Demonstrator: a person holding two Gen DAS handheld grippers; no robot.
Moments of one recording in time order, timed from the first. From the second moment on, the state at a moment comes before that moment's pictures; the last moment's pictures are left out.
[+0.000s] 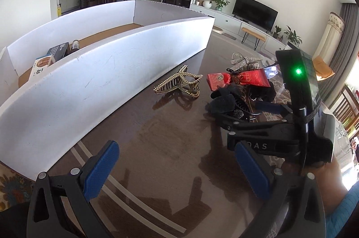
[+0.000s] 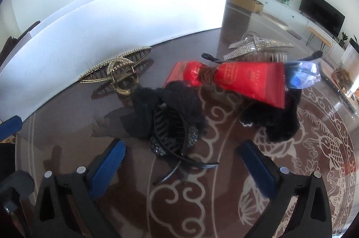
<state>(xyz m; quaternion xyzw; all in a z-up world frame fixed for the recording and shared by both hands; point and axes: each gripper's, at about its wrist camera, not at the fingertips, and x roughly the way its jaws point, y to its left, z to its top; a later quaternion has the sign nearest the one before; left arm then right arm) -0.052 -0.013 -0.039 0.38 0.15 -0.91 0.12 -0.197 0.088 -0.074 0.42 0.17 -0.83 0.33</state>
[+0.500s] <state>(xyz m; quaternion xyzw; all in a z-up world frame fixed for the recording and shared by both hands) -0.121 0.028 -0.037 0.39 -0.03 -0.91 0.12 -0.111 0.191 -0.067 0.42 0.12 -0.86 0.27</state>
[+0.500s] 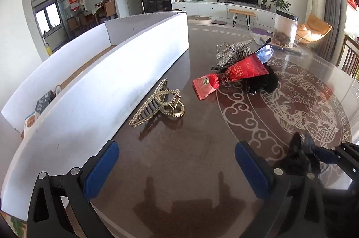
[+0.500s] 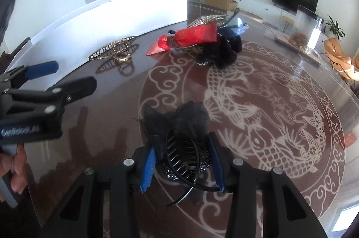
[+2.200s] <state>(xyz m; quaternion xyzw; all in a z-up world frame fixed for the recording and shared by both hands) -0.082 0.094 -0.072 0.46 -0.06 -0.88 -0.12 -0.043 0.253 -0.067 0.45 0.05 -0.89 0.12</state>
